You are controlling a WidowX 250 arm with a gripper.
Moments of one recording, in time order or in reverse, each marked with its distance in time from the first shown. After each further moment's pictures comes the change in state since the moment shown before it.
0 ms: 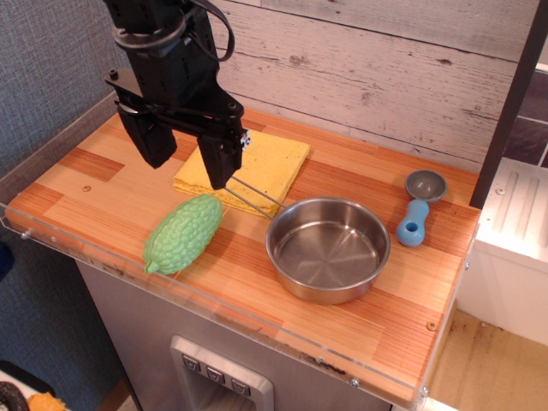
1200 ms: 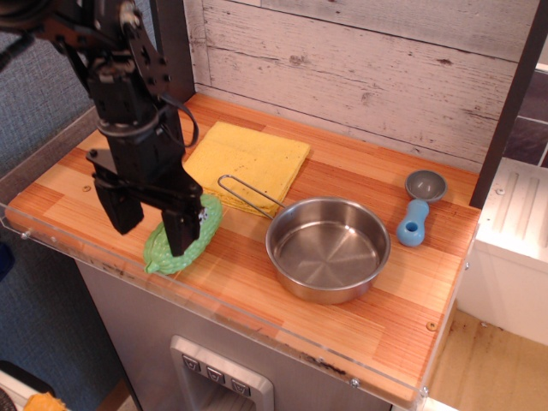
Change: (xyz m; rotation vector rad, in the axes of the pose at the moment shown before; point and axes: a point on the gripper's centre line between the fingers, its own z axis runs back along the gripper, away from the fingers) arm -0.031 0.036 -0.069 0.012 0.162 0.006
